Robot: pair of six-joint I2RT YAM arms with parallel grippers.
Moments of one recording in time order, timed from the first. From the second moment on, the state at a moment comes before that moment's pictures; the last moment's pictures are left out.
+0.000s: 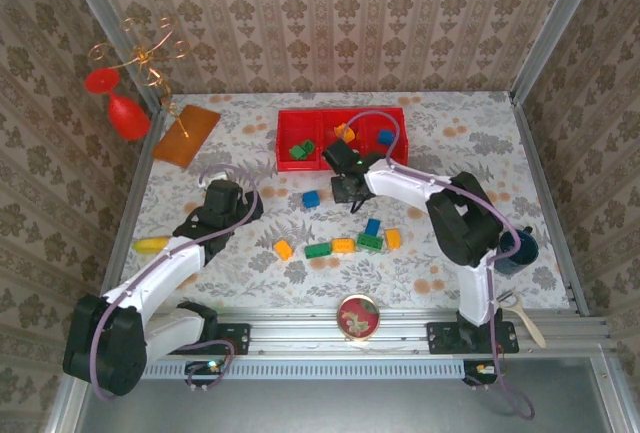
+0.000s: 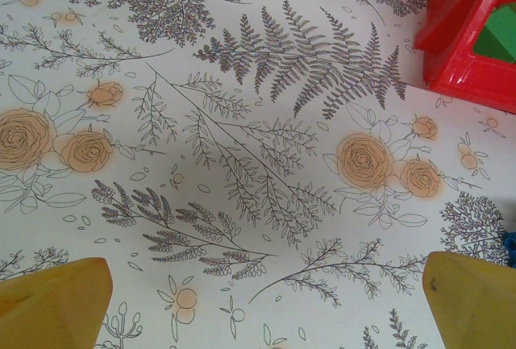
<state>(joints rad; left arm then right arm) -0.40 1.08 0.55 -0.23 -0.28 -0.52 0.63 1.97 1.44 -0.64 0.21 0.49</state>
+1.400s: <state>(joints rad) -0.39 1.03 0.55 -0.25 -0.25 -0.52 0.35 2.05 1.68 -0.60 0.32 0.34</state>
